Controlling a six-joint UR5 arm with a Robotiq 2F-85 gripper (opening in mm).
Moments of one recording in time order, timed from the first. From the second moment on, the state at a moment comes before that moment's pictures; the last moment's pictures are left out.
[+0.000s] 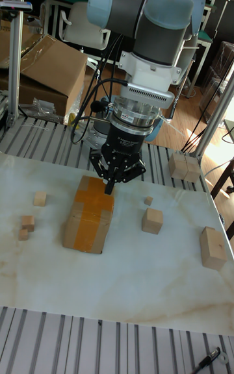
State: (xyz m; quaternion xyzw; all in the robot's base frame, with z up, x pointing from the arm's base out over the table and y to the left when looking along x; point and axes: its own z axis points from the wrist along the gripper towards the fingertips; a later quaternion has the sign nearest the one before) arm 0.565 -0.004 0.188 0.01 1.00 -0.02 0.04
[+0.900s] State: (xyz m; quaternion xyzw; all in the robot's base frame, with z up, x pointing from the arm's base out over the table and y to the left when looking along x) arm 0.596 0.014 0.192 -0.03 0.99 0.02 0.10
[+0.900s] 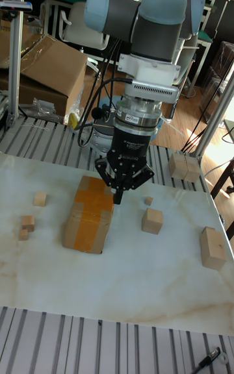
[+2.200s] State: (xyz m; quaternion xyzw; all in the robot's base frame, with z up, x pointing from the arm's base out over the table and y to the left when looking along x) arm 0.564 -0.078 0.170 -0.05 1.00 -0.03 0.08
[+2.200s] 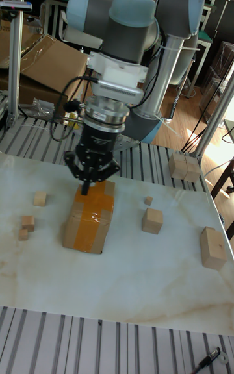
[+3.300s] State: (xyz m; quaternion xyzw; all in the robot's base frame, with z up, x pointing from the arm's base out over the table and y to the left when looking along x) arm 0.578 -0.161 0.169 -0.06 0.99 -0.05 0.10
